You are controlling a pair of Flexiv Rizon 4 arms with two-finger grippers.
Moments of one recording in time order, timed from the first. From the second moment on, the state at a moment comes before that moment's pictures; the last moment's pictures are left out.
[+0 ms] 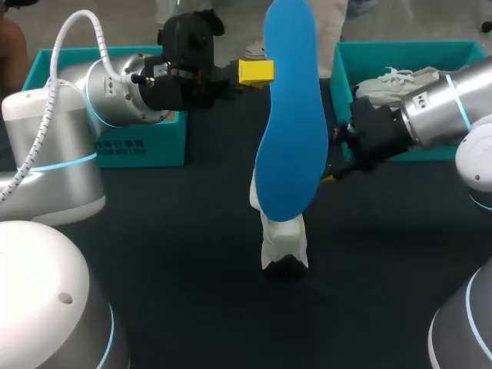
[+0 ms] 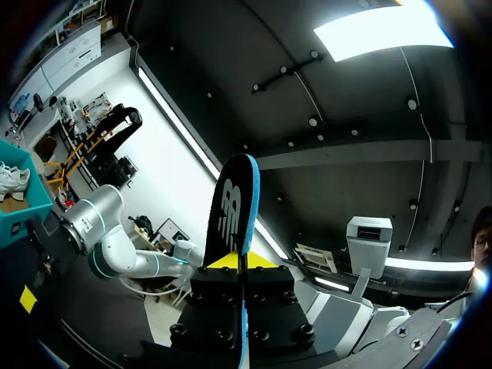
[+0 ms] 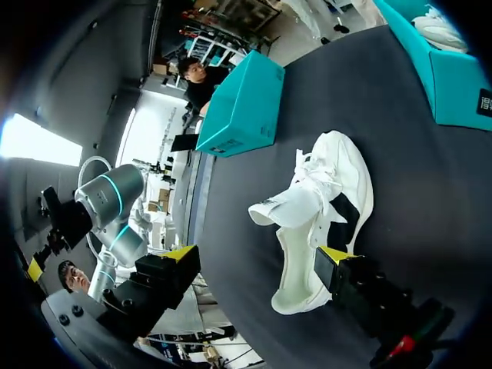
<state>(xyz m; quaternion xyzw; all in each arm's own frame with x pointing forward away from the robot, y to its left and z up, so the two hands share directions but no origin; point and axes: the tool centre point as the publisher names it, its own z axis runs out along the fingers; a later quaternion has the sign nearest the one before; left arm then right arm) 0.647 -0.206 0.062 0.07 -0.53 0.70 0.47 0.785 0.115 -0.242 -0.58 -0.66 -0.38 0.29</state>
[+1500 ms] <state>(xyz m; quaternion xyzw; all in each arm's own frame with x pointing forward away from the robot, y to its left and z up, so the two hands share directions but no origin) 0.664 -0.188 0.030 -0.07 -0.60 0.73 0.33 0.781 0.098 -0.153 -0.55 -0.56 -0.48 0.39</state>
